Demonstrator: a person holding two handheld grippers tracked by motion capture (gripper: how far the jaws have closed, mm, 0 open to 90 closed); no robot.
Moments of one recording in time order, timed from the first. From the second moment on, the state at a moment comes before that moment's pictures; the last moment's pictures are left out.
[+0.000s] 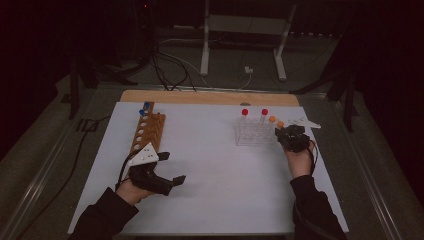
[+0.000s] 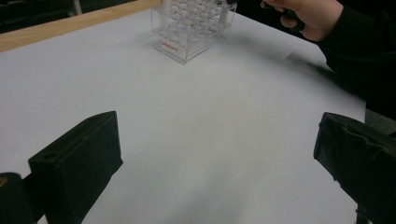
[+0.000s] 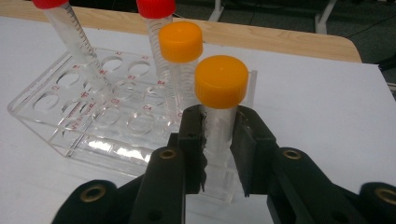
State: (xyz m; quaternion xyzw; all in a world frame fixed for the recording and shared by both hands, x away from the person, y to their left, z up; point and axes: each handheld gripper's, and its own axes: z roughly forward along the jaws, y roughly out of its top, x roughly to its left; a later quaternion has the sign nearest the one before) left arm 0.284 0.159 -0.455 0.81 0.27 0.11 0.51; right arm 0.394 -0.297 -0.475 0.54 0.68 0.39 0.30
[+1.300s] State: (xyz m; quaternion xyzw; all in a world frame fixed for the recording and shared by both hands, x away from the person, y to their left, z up) left arm 0.286 0.150 -0.448 0.81 0.26 0.10 0.51; right arm 0.326 -0.238 -0.423 0.41 0.74 0.44 0.30
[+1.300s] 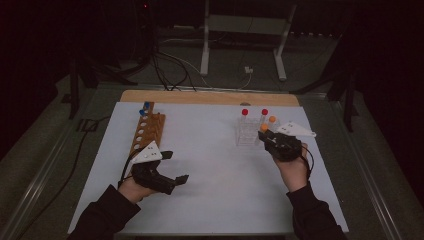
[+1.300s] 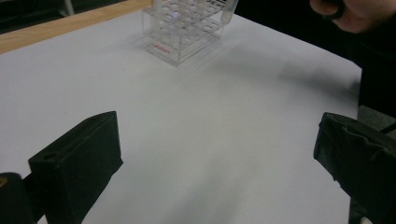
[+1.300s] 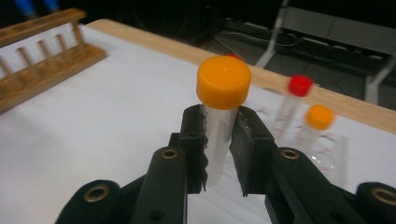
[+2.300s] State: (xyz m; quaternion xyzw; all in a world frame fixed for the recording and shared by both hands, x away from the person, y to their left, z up) left arm 0.304 0.100 -0.420 0.82 0.21 0.09 0.52; right arm 0.288 -0.166 -0.454 0.32 0.80 0.45 0.22
